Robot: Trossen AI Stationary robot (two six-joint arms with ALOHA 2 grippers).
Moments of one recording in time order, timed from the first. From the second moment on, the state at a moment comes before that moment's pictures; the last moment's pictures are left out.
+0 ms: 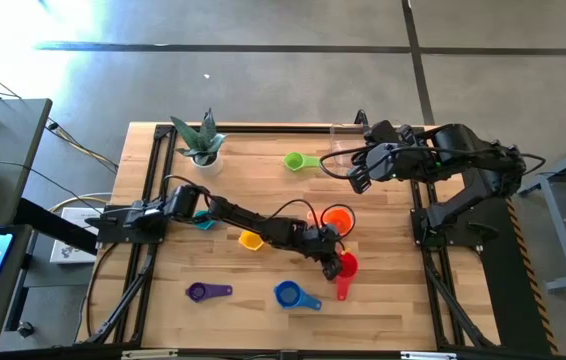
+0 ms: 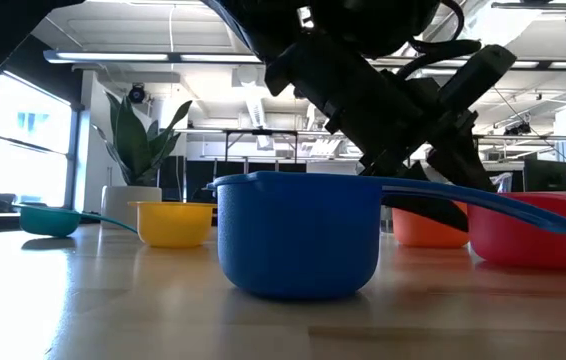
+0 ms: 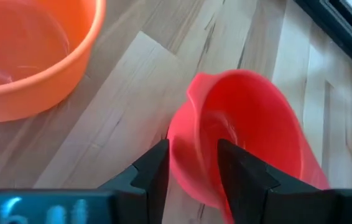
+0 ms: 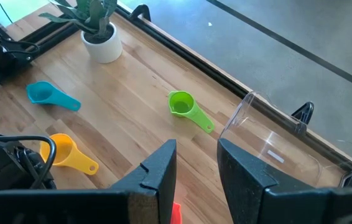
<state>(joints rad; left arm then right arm) -0.18 2.34 1.71 -0.11 -0.03 -0.72 0.15 1.49 2.03 -1.57 0.64 0.81</state>
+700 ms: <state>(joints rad) -0.15 2.27 1.71 -0.18 0.02 -0.56 0.15 1.49 2.03 -1.57 0.63 0.80</state>
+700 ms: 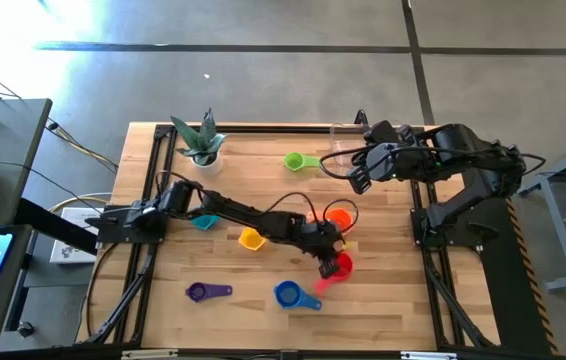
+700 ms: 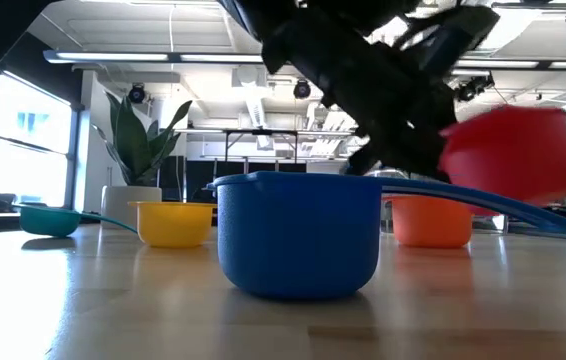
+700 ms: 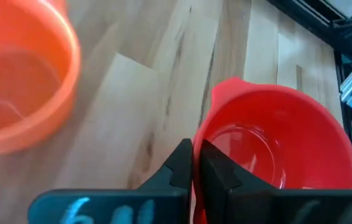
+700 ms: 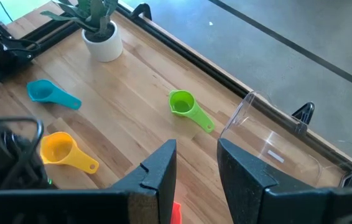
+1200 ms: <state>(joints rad) 0.00 2.08 1.71 -0.47 0.08 -0.10 0.15 1.49 2.03 -1.55 0.67 0.80</state>
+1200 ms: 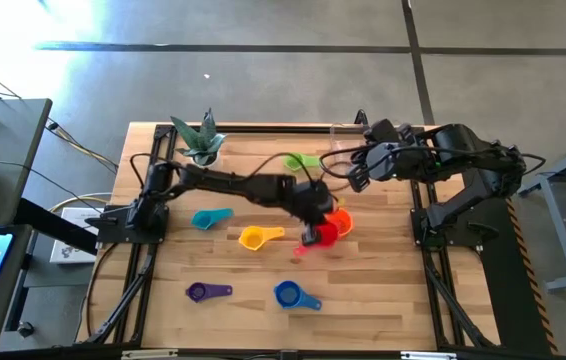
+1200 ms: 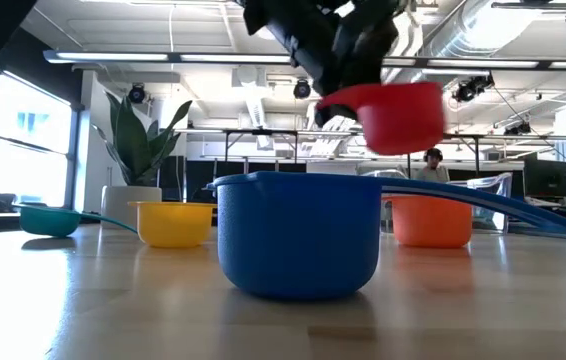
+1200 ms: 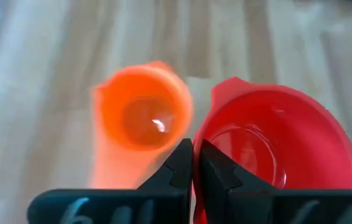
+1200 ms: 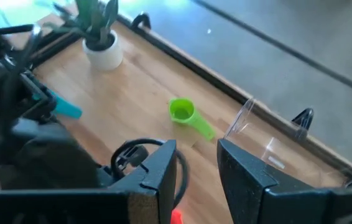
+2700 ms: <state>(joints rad) 0.10 2.04 1.77 -0.56 0.15 0.77 0.14 1.55 2.03 -1.57 0.87 1.20</state>
